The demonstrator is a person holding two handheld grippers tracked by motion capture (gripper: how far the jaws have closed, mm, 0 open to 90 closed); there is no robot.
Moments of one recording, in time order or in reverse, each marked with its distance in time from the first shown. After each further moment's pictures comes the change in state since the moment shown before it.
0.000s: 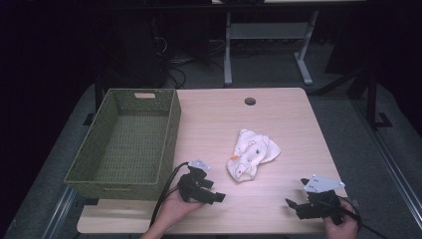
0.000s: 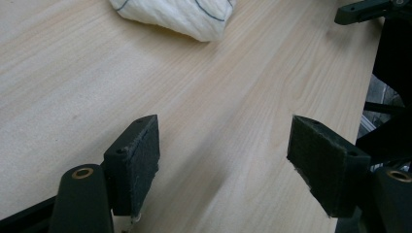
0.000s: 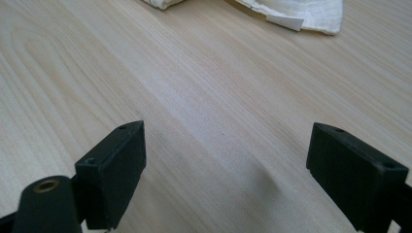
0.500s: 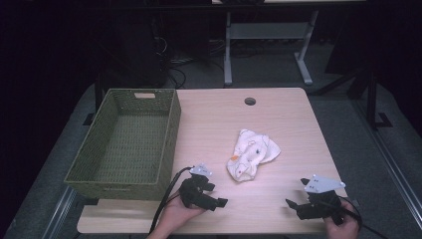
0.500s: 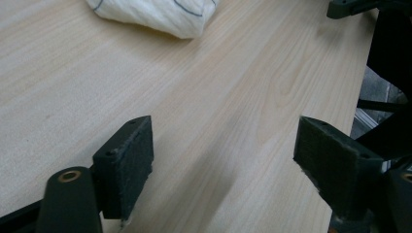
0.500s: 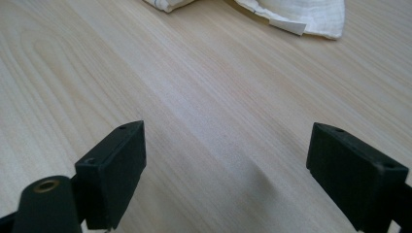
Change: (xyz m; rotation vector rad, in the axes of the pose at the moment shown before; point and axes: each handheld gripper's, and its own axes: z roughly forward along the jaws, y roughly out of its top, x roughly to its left) left arm -0.012 -0.006 0.004 -0.028 0.016 0.044; right arm 0.000 0.001 -0.002 -0.006 0.010 -0.011
